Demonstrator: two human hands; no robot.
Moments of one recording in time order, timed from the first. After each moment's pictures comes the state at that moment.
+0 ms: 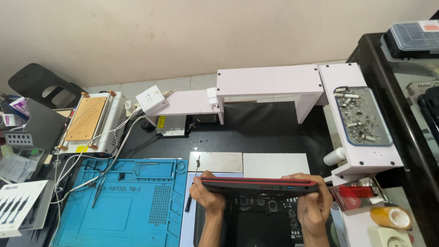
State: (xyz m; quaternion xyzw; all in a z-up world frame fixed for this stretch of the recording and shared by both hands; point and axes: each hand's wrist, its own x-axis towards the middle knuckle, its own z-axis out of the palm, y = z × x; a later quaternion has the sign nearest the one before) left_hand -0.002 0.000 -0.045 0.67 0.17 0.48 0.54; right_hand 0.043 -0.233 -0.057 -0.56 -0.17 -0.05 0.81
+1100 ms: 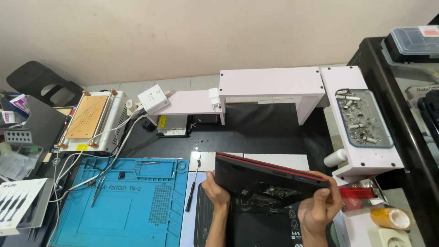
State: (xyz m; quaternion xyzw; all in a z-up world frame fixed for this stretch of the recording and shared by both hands) left_hand 0.013 0.001 -0.105 0.67 0.26 0.38 0.58; right_hand 0.044 -0.222 -0.055 -0.54 -0.10 -0.21 0.81
